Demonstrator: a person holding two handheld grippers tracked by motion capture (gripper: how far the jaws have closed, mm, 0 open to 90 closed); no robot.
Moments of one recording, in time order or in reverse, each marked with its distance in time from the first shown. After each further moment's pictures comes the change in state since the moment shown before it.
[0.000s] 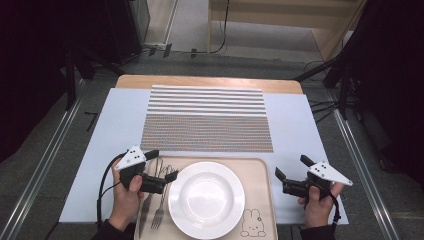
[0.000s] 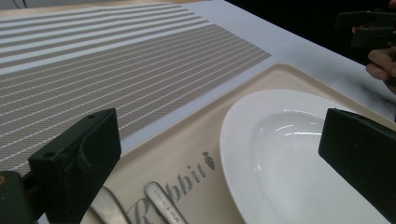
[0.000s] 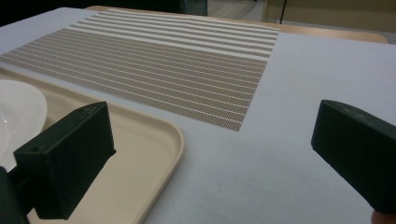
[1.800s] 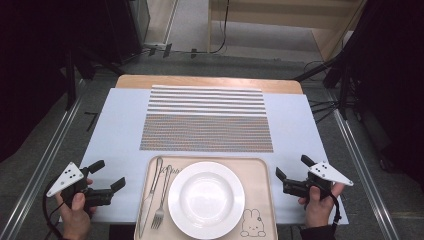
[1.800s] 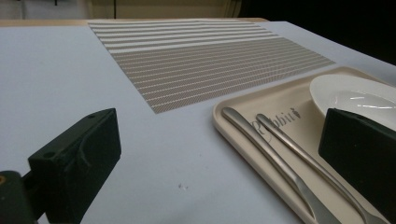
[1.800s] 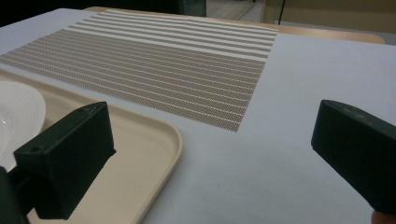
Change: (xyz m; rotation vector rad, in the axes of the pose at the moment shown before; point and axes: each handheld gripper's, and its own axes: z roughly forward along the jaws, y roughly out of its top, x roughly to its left) left arm 0.055 -0.064 -0.104 -0.115 0.205 -0.063; right arm -0.001 0.000 -0.001 -0.001 -0.005 -0.004
